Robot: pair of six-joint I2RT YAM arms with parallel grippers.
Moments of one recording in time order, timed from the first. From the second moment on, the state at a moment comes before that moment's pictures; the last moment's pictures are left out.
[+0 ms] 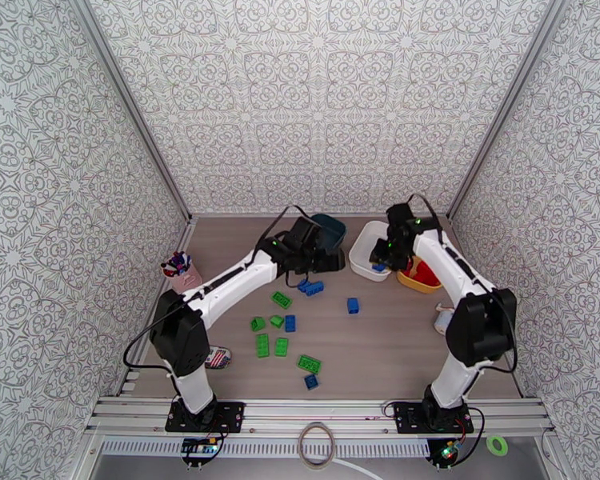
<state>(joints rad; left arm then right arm) -0.66 1.83 1.66 -0.64 0.16 -0.65 0.18 1.84 1.71 -1.07 -0.17 0.58</state>
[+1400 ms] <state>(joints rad) -0.73 1.75 1.46 -0.76 -0.01 -0.68 0.35 1.69 1.36 -1.06 -0.19 0.50</state>
